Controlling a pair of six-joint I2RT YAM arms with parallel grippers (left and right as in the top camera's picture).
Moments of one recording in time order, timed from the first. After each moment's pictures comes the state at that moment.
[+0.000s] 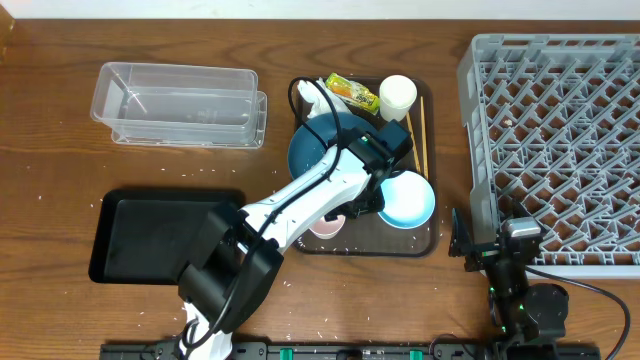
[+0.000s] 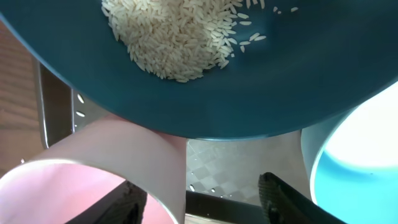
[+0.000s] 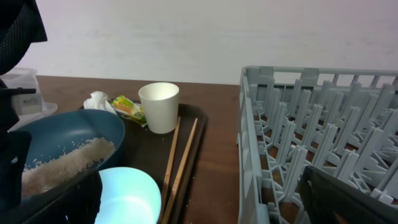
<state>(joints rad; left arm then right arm) -0.77 1.98 1.54 -1.14 -0.04 -0.99 0.07 0.01 0.01 -0.06 -0.10 0.03</state>
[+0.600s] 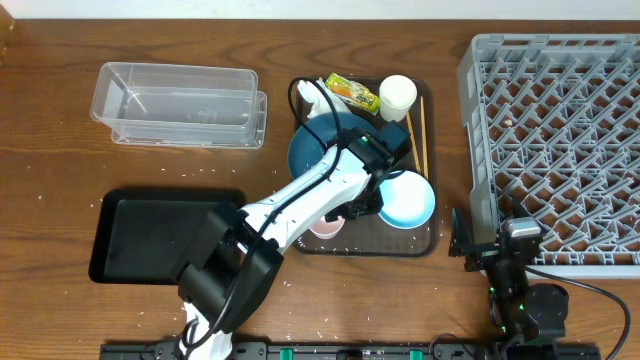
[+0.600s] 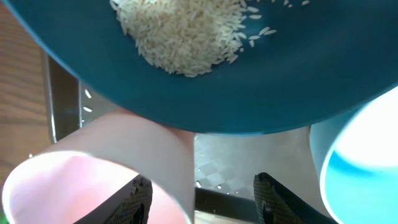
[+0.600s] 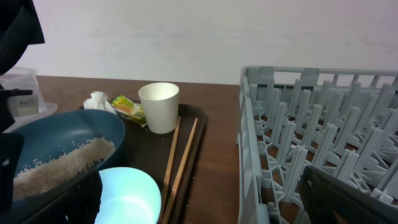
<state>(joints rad) -0.77 1.98 1.54 -1.16 -0.04 -0.99 0.07 0.01 0.01 -0.06 -0.10 0.03</state>
